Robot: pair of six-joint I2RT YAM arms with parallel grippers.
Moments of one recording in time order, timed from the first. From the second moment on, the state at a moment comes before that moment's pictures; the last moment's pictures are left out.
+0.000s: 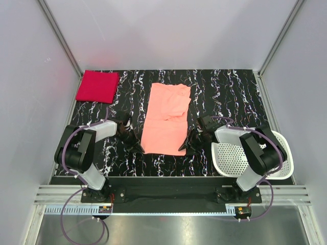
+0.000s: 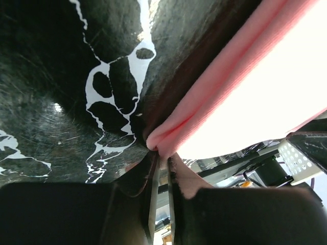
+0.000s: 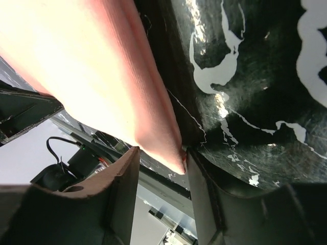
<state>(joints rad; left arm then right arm) -0.28 1.64 0.79 -0.56 0.47 -0.74 0.49 1.64 0.73 -0.22 -0.49 0.99</state>
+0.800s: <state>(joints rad) -0.48 1.20 0.62 -0.64 0.24 -0.78 0.63 1.44 0.67 -0.37 -0.38 0.87</state>
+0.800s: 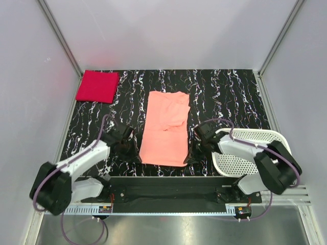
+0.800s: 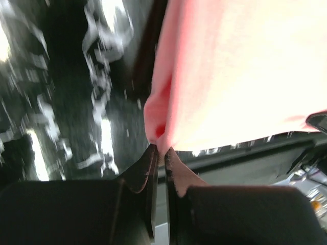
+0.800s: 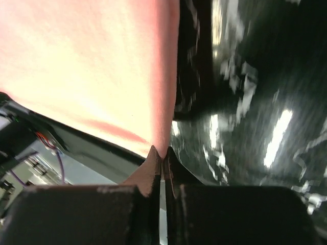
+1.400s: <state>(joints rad) -0.69 1.03 0.88 -0.98 0.09 -0.97 0.75 1.11 0.76 -0.69 -0.30 0.99</state>
